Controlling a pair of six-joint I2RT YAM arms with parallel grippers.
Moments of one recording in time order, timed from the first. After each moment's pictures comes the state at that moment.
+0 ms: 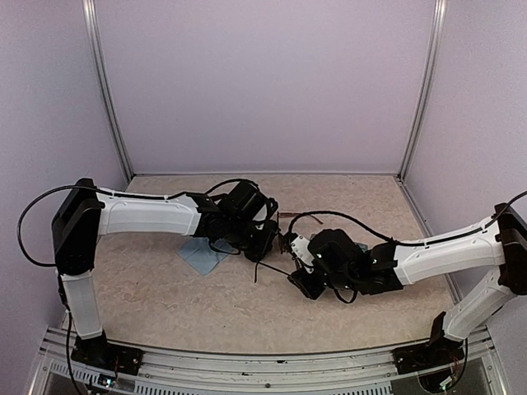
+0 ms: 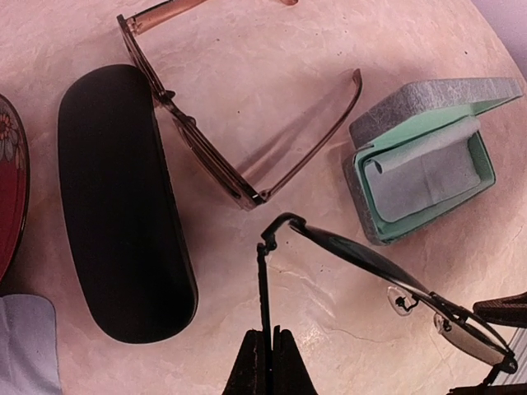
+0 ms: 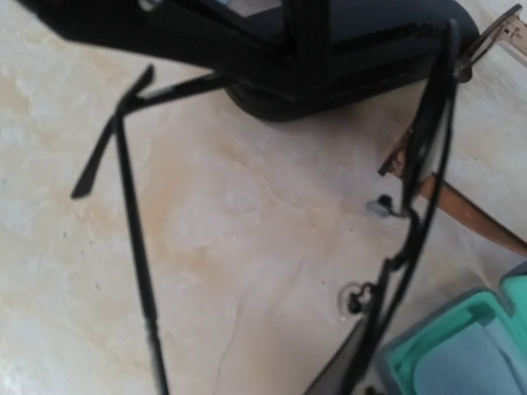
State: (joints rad) left arm -0.92 1.93 1.40 -0.37 0.00 -0.37; right arm 1.10 1.49 0.79 -0.04 0.29 0.12
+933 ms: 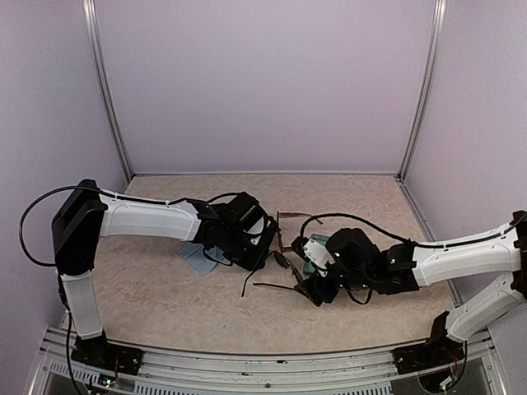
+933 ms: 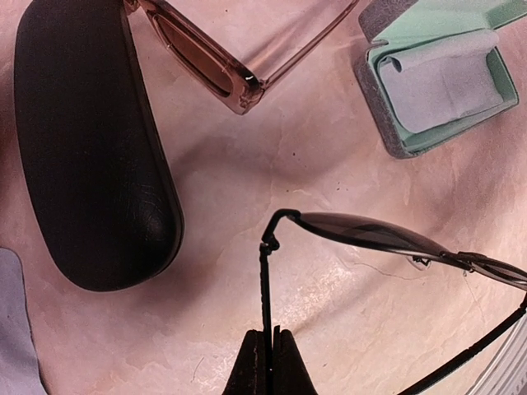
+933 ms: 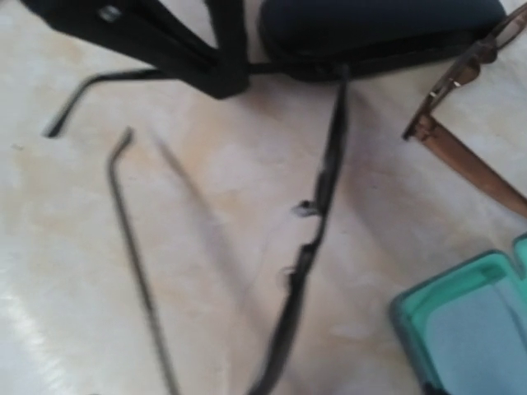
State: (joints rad) left arm -0.92 1.93 1.34 -0.44 0.07 -0.32; right arm 1.06 1.36 0.70 -0.08 0.17 0.05
